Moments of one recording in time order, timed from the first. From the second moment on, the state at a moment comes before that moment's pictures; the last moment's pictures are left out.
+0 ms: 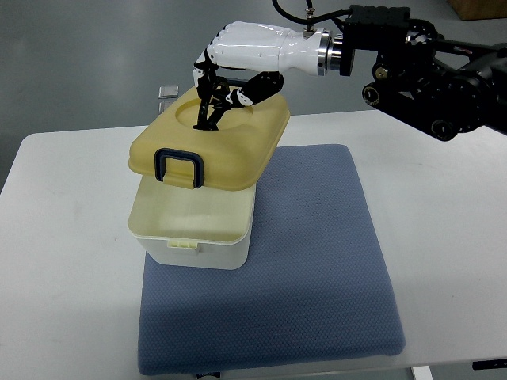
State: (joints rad) left arm -0.02 0.00 -0.02 -0.14 0.01 -0.07 0.05; right arm 1.38 -0.30 0.20 0.90 -1.55 -0.01 0.61
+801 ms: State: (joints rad) left arm -0.02 0.00 -0.03 -0.15 0.01 -0.07 0.05; right arm 1.27 -0.57 0.22 0.90 -1.55 -0.04 0.61
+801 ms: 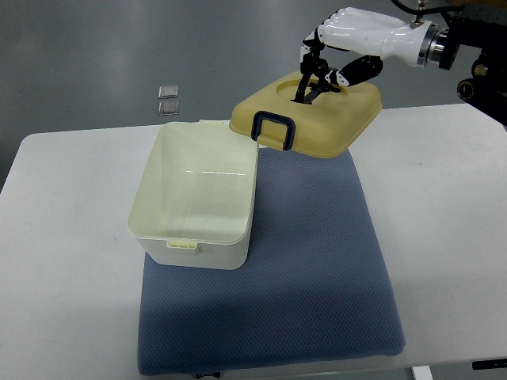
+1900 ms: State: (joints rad) left arm -0.02 0.00 -0.03 -0.15 0.01 -0.07 0.05; right arm 1.10 -0.66 0.20 0.90 -1.56 -0.16 0.61
